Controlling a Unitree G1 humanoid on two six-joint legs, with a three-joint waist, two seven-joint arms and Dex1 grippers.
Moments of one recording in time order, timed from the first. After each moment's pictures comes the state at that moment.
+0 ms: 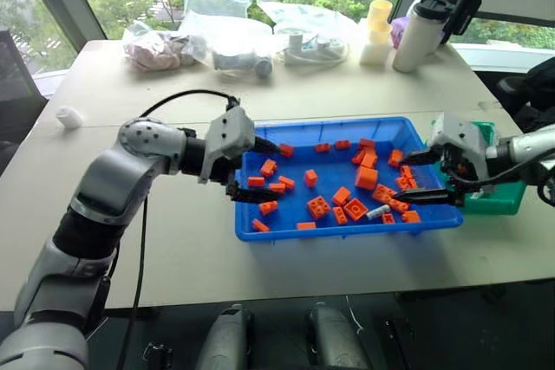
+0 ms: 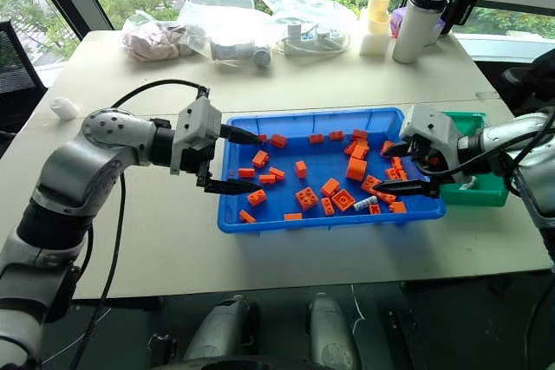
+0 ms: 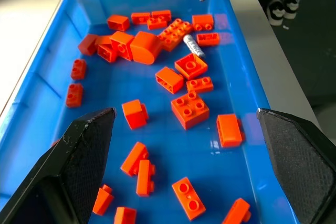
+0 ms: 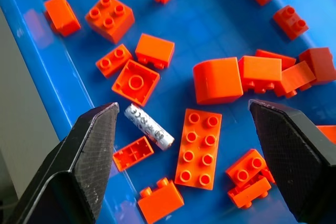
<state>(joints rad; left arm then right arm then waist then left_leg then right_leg) -0.68 0.74 -0.22 -0.28 -0.40 0.61 -1.19 -0.57 -1.15 0.12 -0.04 0.30 0.62 1.35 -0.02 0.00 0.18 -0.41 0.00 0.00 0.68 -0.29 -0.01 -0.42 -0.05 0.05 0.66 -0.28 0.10</state>
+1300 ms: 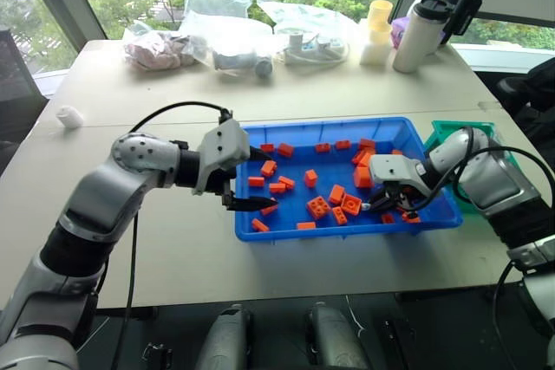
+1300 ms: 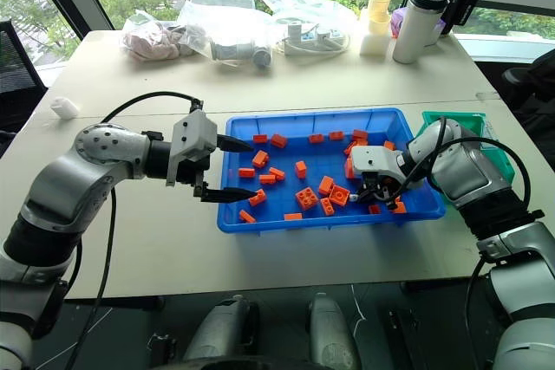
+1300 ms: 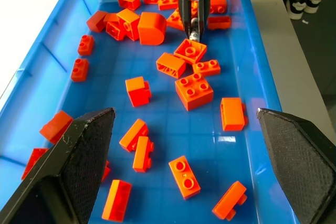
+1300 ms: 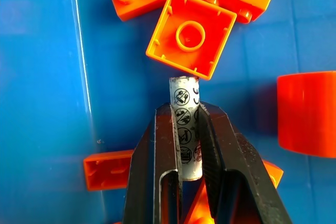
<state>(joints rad) -0.62 0.74 -0.21 -0.33 -0.42 0.65 -1.09 -0.72 -0.91 0.39 0.22 -0.06 0.32 1.50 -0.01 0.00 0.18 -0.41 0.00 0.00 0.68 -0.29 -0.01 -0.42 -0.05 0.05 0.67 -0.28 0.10</state>
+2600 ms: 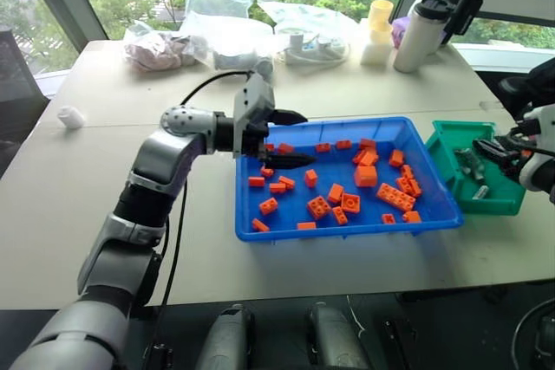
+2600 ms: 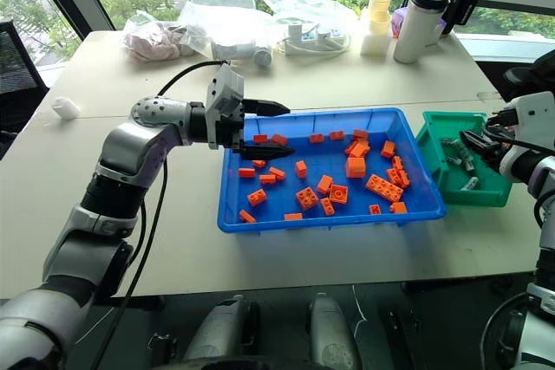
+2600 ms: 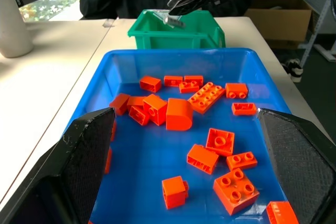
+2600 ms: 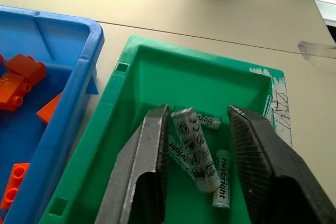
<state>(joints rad) -0.87 0.43 -0.20 0.14 -0.38 0.43 -1.15 -0.36 -0.85 -0.49 0.09 0.23 0.75 0.66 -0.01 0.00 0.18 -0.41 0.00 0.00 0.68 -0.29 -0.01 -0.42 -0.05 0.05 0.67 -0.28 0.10</state>
